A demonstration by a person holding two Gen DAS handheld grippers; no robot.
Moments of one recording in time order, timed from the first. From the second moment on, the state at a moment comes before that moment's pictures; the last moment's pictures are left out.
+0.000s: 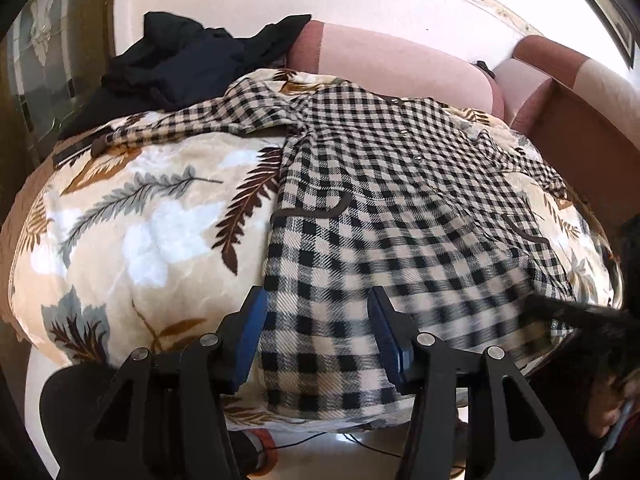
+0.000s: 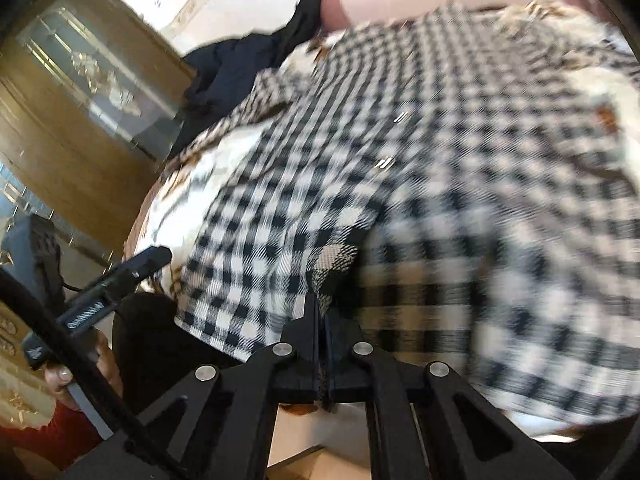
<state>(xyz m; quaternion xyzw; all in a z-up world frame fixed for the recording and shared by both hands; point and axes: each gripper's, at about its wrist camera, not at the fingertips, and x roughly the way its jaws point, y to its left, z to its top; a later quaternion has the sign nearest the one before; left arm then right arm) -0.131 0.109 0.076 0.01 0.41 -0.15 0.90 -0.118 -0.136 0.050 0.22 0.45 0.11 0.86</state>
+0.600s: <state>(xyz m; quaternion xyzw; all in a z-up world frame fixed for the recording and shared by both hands) -0.117 0.068 0.015 0.08 0.49 -0.13 0.86 -0.116 -0.169 0.067 0.24 0.43 0.06 0.87</state>
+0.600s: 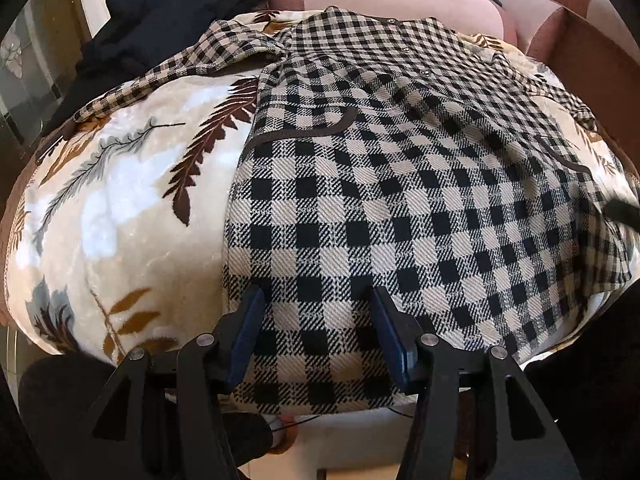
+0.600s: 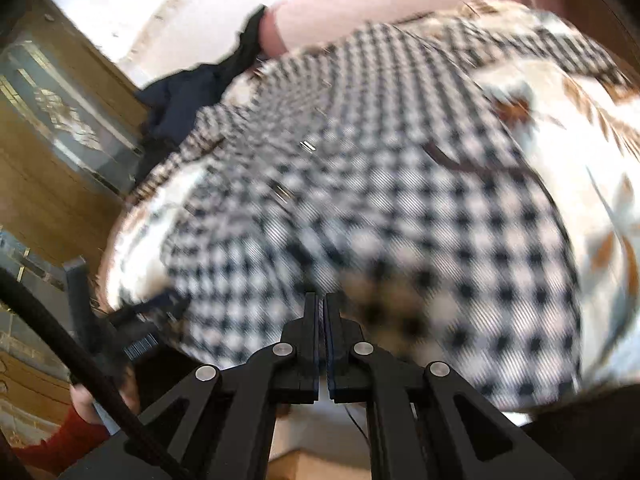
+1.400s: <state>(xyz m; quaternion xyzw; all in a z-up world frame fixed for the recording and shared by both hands) -0.043 0.190 0.075 -0.06 0.42 -0.03 0.91 -0.065 -0.151 0.076 0.17 0.46 0.03 0.87</state>
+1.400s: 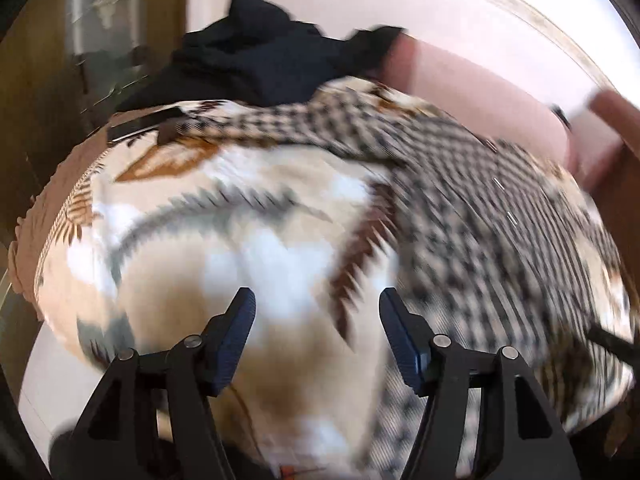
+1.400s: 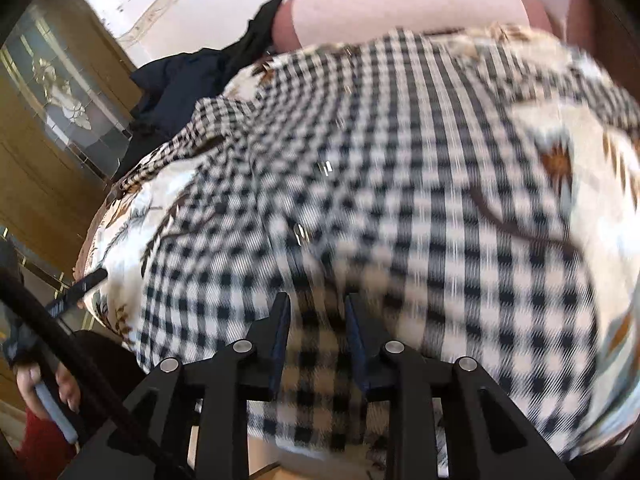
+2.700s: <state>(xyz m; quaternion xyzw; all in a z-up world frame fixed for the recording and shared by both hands) 0.182 0.378 0.080 -0.33 0.33 0.19 0.87 0.048 -0.175 0.009 0.09 0.45 -0.08 0.89</state>
